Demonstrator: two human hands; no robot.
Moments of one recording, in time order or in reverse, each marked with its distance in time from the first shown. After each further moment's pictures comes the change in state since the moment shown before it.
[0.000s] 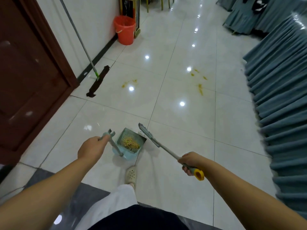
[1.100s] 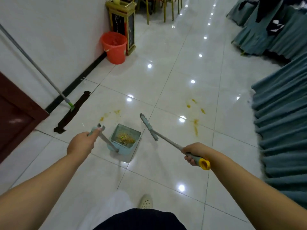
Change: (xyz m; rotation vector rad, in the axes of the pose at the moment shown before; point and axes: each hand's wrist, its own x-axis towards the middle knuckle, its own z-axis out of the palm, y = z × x) left_hand 0.409 0.415 0.066 -0.165 0.116 -0.152; right_hand 0.196 -0.461 -0.399 0.079 -0.041 -0.044
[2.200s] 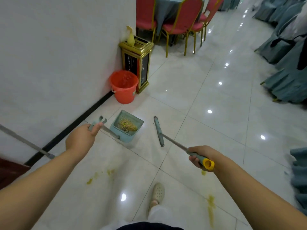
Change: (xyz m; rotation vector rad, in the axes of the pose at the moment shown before) left_hand 0.464 0.374 0.004 0.284 0.322 0.192; right_hand 0.215 -0.589 -0.128 0.169 -0.092 -0.067
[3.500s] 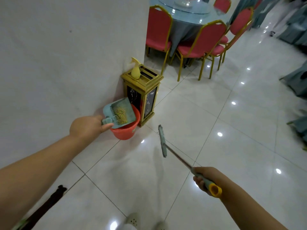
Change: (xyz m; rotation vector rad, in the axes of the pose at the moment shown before) left_hand 0.489 0.180 0.032 0.367 0.005 0.275; right_hand 0.178 -0.436 0.037 -0.018 0.018 0.031
